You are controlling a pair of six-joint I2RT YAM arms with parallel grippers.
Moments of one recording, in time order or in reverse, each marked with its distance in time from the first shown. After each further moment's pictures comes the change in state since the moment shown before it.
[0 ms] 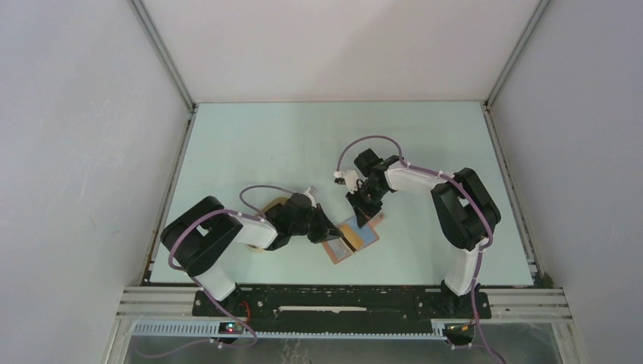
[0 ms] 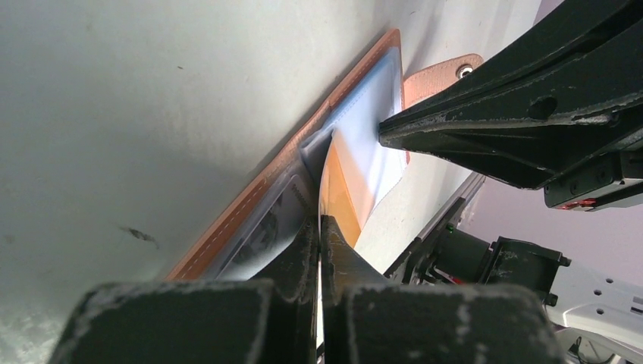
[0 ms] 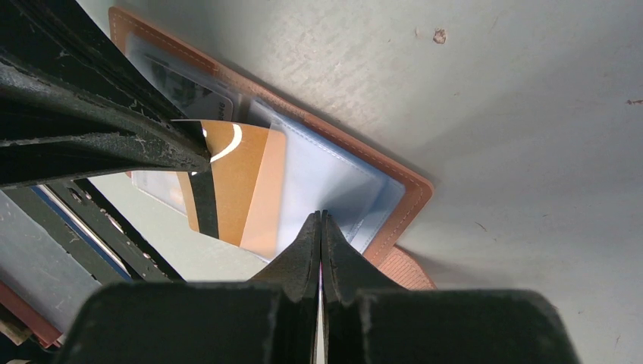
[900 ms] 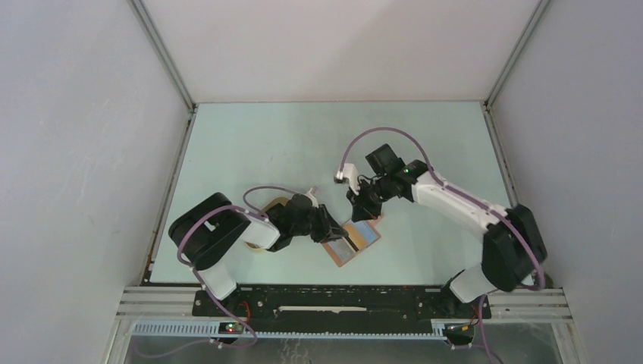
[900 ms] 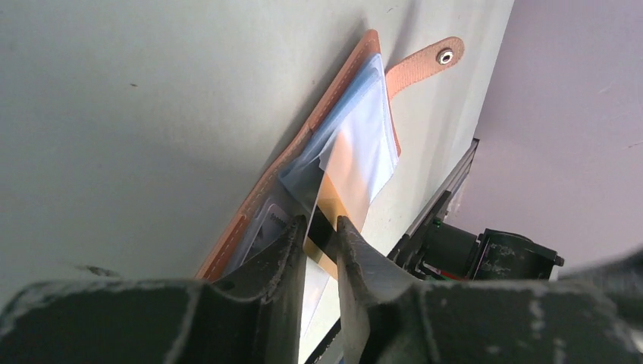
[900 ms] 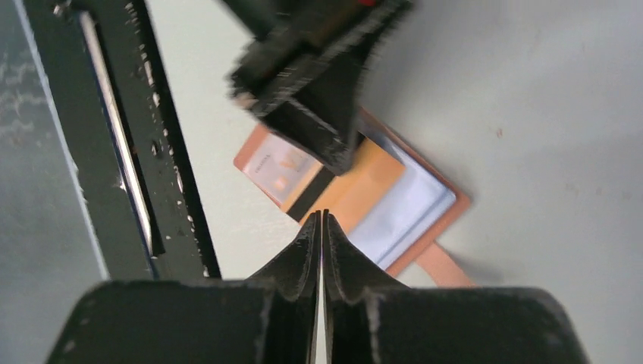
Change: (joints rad) left arm -0.002 0.062 0.005 0.104 0.033 -0.019; right arm 0.034 -0.321 -0.063 0.022 -0.149 -0.192
